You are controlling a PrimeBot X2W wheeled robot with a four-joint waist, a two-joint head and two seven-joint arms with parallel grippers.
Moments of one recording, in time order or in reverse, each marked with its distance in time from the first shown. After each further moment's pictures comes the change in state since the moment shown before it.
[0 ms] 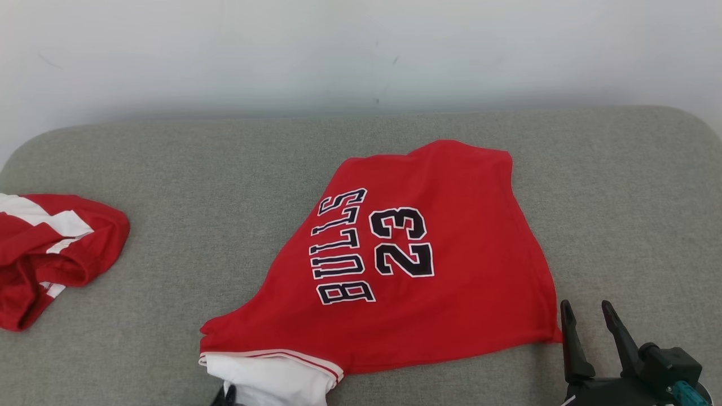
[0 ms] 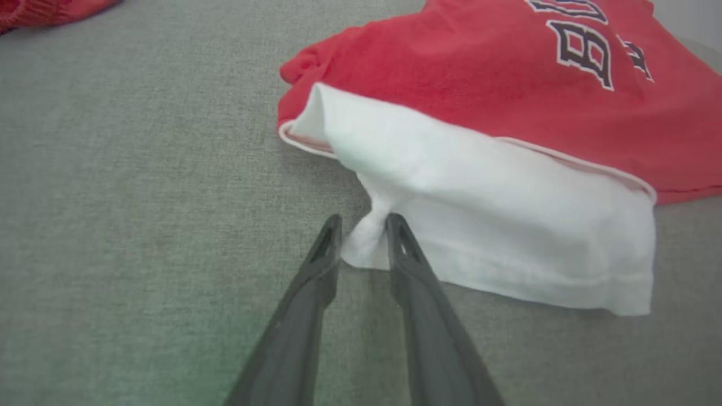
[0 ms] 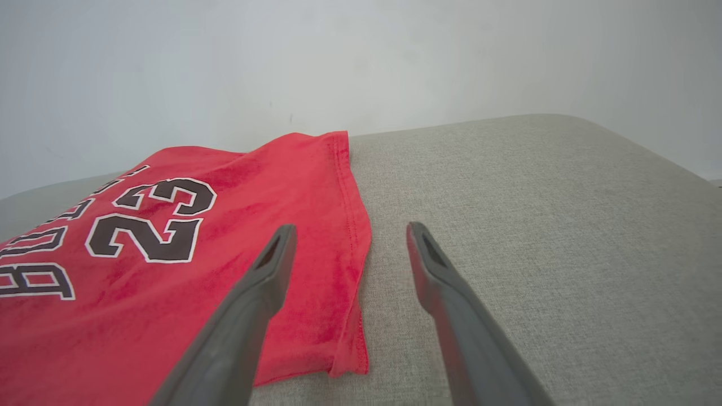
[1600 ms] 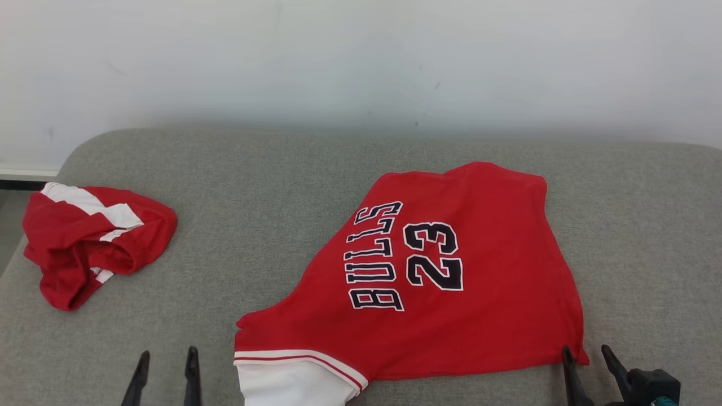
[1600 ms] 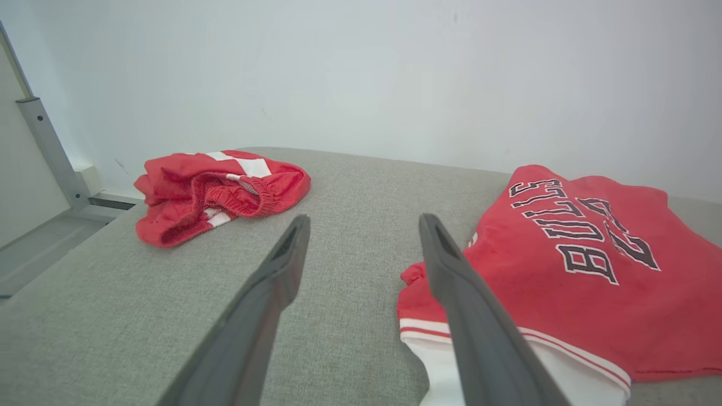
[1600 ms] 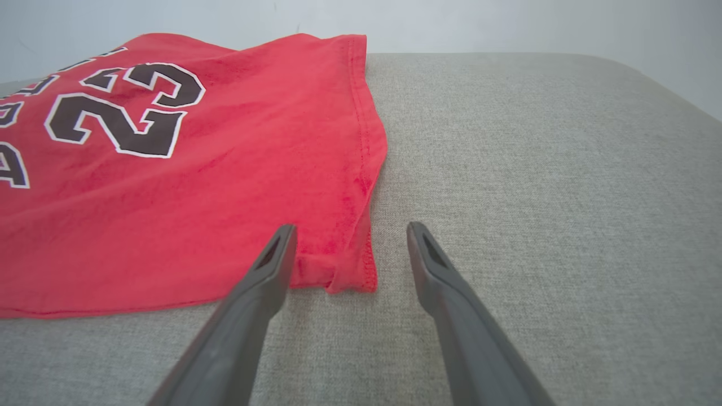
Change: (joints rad) left arm 0.172 -0.038 0.161 -0.468 0.067 0.058 0.000; right arm -0.025 -0.024 -0.016 0.261 -0.078 0.000 0.001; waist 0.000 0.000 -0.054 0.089
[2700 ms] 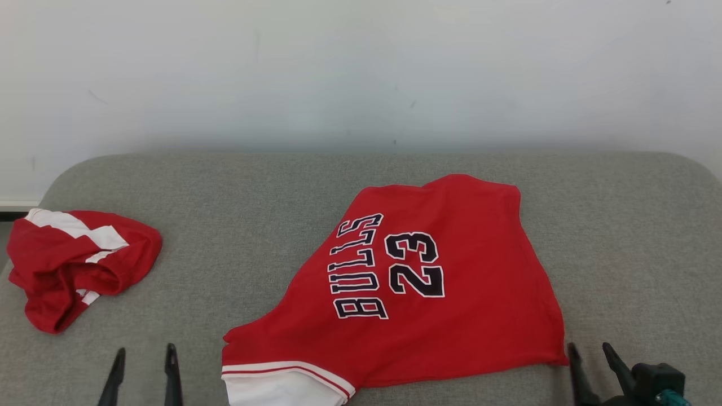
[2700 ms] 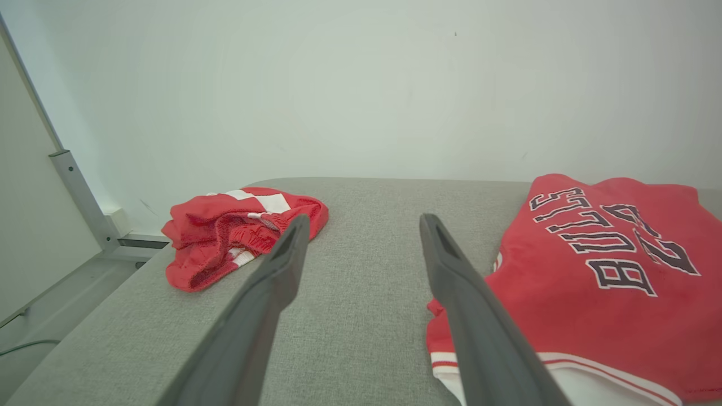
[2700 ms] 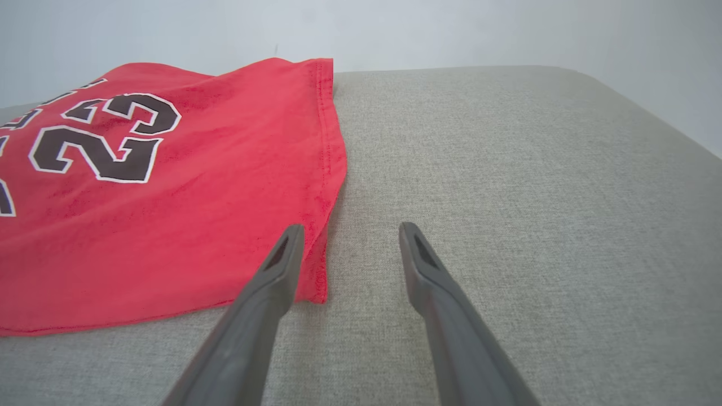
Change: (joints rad) left arm -0.026 -0.018 0.108 0.012 0.121 -0.003 0.000; right arm -0.040 -0.055 0.047 0.062 0.078 0.000 0.000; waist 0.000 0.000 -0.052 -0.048
